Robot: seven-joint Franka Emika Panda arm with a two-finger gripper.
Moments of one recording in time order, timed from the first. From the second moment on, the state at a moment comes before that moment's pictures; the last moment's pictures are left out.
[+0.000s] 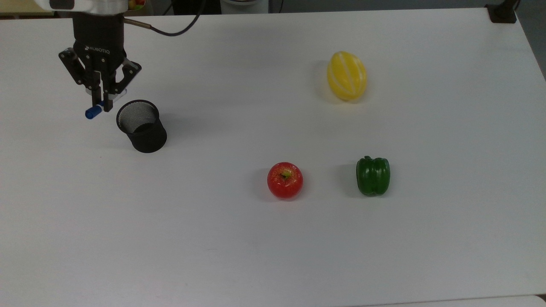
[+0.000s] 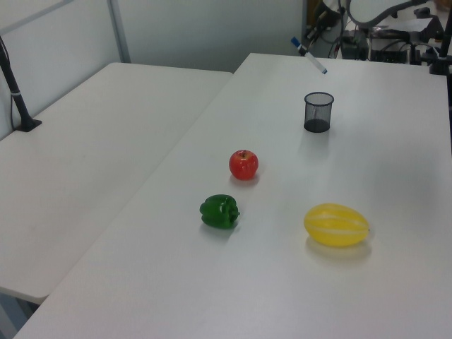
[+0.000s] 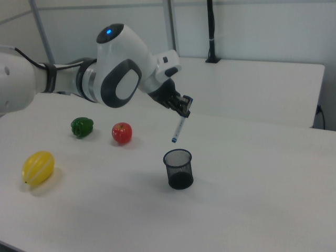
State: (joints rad) arm -0.07 0.18 -0.14 -1.80 -0.06 2.55 -0.06
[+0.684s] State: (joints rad) arm -0.07 0.19 -0.13 -2.01 -0.06 2.77 -0.06
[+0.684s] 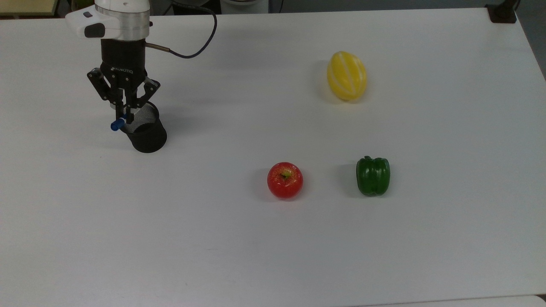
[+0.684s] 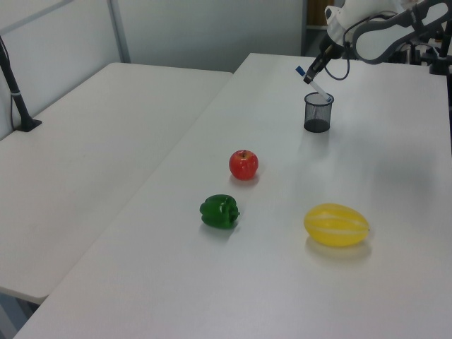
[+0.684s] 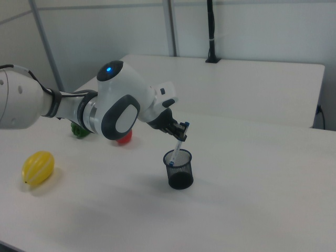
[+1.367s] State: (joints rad) arm -0.07 0.19 -0.13 -2.01 -0.06 2.77 -0.06
